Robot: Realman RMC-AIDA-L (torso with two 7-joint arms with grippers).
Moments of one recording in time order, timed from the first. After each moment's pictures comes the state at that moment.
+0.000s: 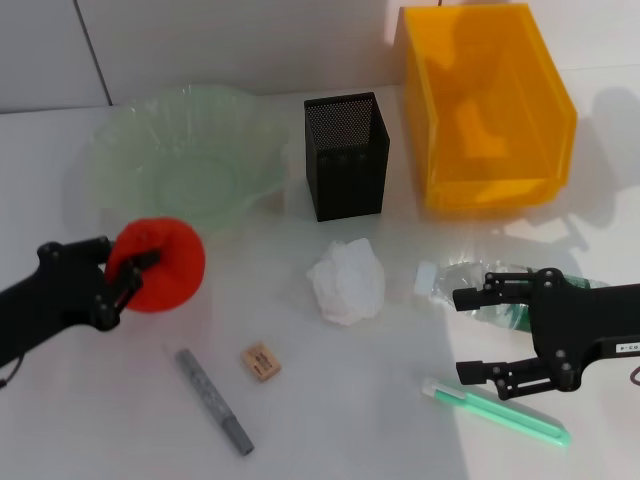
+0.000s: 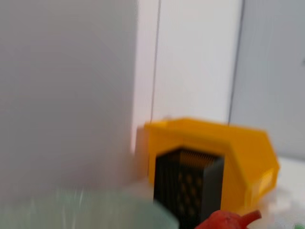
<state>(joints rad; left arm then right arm) -0.39 -2.07 0.67 0.39 1.70 1.41 -0.88 0.49 2.06 -0.44 -0.71 -2.29 -1.89 1.11</state>
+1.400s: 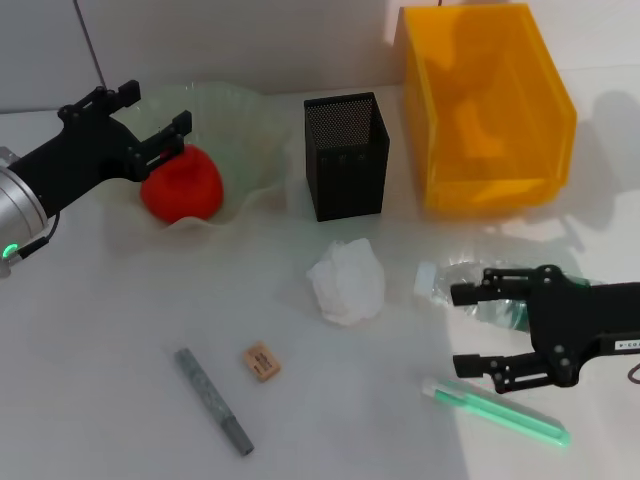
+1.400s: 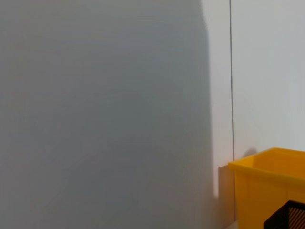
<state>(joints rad) -0.62 -2.08 0.72 0.36 1.47 1.12 -0.83 0.48 2.07 -0.43 -0.71 -2.29 -1.90 1.12</state>
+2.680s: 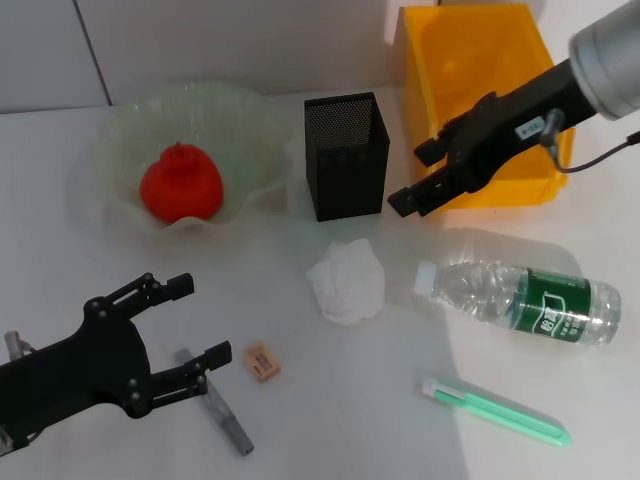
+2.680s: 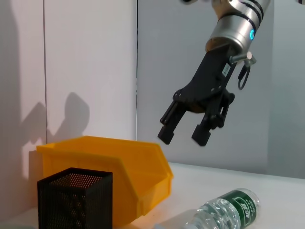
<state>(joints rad) -0.28 -2.06 1.02 0.50 1.52 1.61 -0.85 0.75 2.06 -0.99 -1.38 -2.39 -1.76 2.26</state>
